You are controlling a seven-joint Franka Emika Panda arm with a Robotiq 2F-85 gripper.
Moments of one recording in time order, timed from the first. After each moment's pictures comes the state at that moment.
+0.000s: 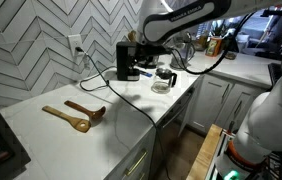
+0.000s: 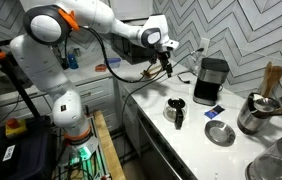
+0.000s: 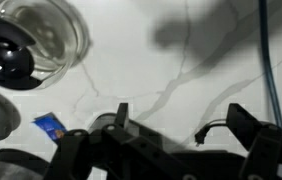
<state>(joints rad) -0.03 -0.16 0.08 -2.14 -0.10 2.25 0.37</state>
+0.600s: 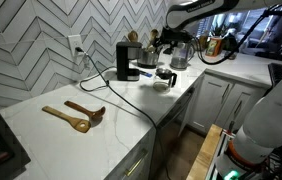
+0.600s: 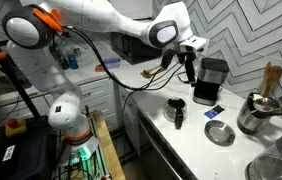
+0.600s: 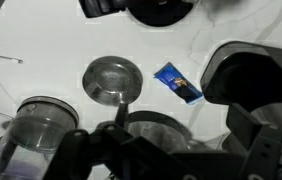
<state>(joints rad) -0.21 -0.20 -0.08 -2.09 -0.22 2.27 0.50</state>
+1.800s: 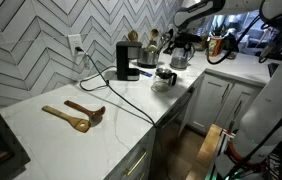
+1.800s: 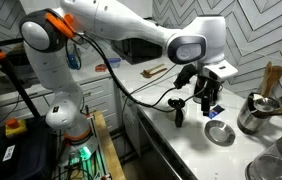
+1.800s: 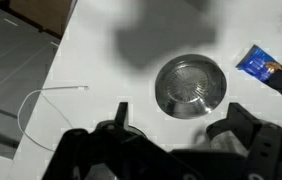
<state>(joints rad) -0.30 -0.01 -0.25 -1.92 -0.08 2.12 0.44</state>
